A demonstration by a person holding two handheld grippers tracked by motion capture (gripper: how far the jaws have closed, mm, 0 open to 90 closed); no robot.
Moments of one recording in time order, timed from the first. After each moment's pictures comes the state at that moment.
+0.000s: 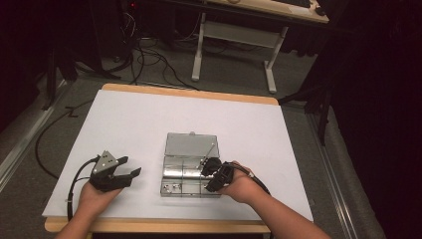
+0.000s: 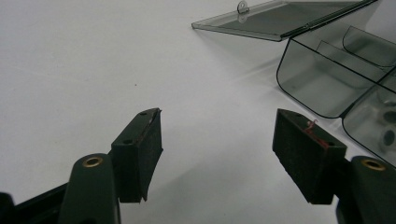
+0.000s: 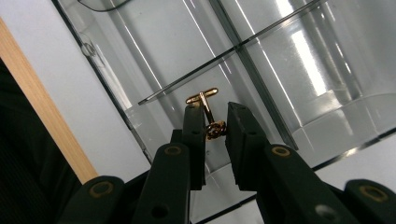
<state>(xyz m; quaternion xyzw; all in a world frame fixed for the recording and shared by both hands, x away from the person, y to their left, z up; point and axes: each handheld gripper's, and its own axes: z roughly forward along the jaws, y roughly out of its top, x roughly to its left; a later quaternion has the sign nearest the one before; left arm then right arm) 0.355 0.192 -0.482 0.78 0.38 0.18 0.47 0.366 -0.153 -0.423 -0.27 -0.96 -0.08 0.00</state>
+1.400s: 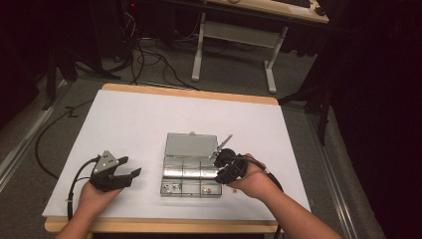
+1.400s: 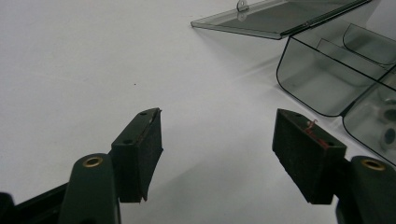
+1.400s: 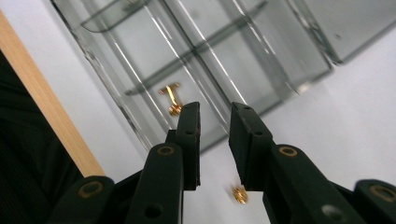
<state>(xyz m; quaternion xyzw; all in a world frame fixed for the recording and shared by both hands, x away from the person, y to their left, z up) 0.355 0.192 -0.482 0.78 0.37 0.18 0.46 0.365 -0.182 -0.382 -0.30 -0.95 -0.12 -0.03</state>
